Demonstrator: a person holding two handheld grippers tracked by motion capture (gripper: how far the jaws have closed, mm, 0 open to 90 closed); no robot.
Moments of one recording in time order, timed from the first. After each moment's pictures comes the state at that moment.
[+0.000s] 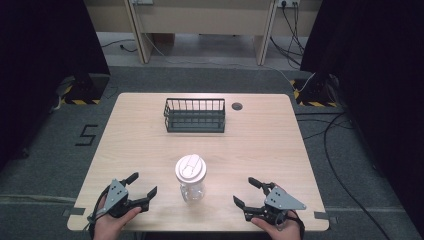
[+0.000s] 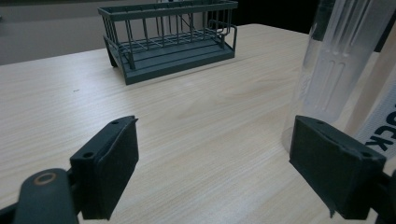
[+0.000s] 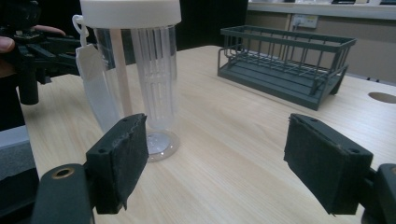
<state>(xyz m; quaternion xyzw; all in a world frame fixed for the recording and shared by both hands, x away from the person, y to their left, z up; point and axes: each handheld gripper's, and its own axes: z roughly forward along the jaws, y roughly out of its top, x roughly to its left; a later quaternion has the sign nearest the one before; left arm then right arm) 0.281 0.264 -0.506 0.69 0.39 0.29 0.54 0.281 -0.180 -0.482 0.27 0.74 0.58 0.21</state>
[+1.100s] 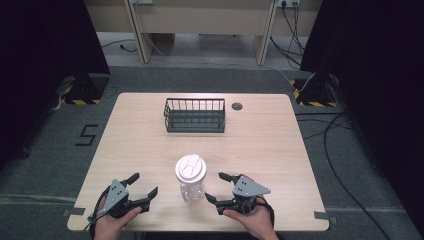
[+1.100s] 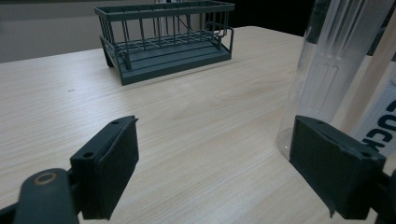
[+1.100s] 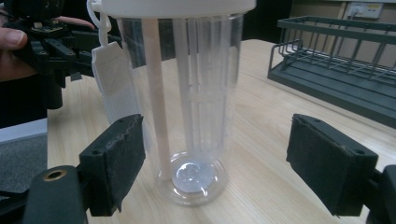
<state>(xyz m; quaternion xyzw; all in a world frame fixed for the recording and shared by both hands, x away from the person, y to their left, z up) 0.281 0.262 -0.506 0.69 0.39 0.28 0.54 0.313 -0.108 -0.492 0.22 0.76 0.58 0.16</state>
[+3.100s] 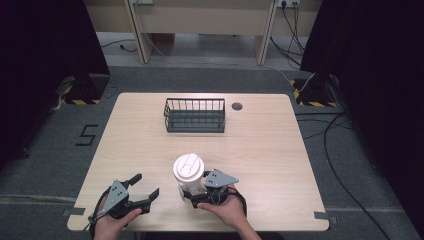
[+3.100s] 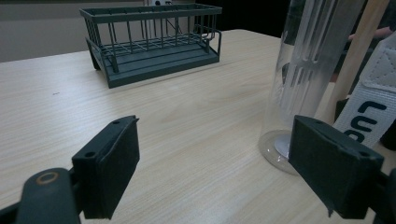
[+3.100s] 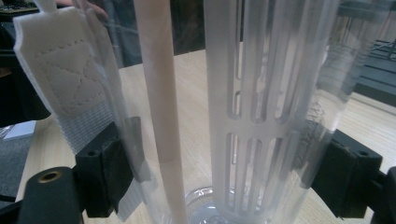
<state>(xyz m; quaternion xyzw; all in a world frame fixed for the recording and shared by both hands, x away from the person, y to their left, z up) 0.280 0.261 -0.506 0.69 0.37 0.27 0.56 0.343 -0.038 -0.515 0.21 0.78 0.58 0.12</state>
